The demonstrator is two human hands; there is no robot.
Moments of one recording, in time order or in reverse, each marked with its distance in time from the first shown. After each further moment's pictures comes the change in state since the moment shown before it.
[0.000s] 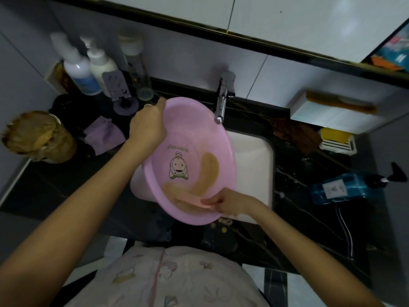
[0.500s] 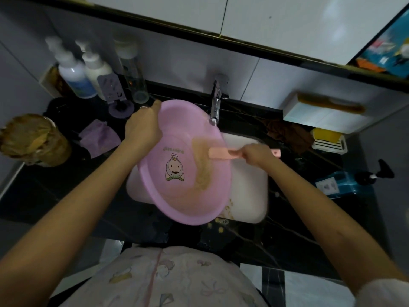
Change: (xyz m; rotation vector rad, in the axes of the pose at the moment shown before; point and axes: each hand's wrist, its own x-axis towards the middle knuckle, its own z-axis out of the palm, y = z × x) left_hand 0.001 -0.003 0.000 -0.005 -0.003 -0.001; right_hand 0.035 0.055 -0.127 -0.815 0.491 0.093
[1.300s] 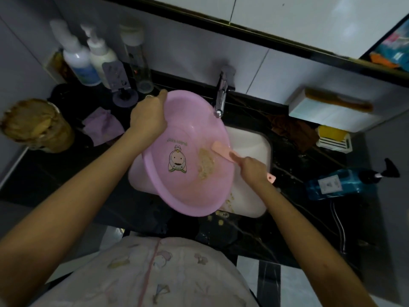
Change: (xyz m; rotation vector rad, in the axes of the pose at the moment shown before) left_hand -0.001 0.002 0.002 -0.007 -0.017 0.006; right_hand -0.040 -0.045 0.047 0.246 0.101 0.140
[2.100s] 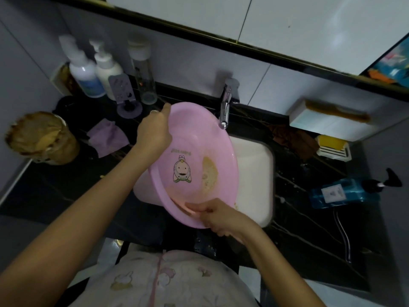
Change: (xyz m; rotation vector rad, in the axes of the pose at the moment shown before) left_hand 0.000 -0.010 0.003 -0.048 0.013 0.005; right_hand -0.100 -0.116 -0.026 0.932 -0.566 0.010
